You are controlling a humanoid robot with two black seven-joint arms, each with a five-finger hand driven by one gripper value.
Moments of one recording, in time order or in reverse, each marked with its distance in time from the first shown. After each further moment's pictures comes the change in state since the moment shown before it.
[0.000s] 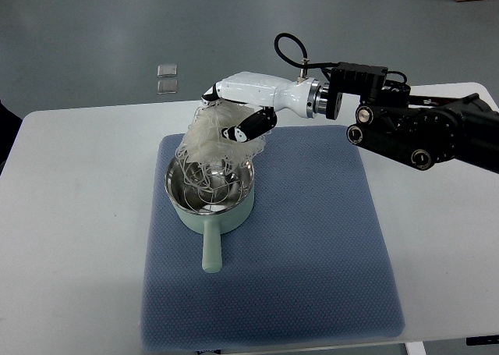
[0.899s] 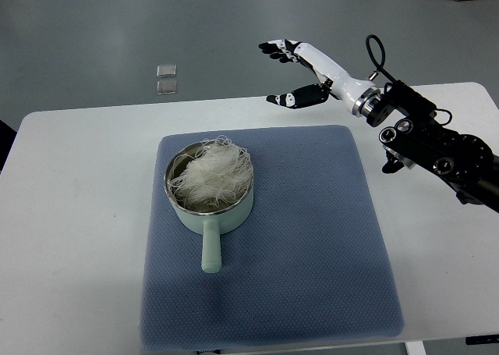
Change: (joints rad) left arm 0.000 0.000 0.003 -0.002 0.001 0.000 0.000; right arm -0.299 -0.015 0.422 -0.127 0.359 -0.096 -0.119
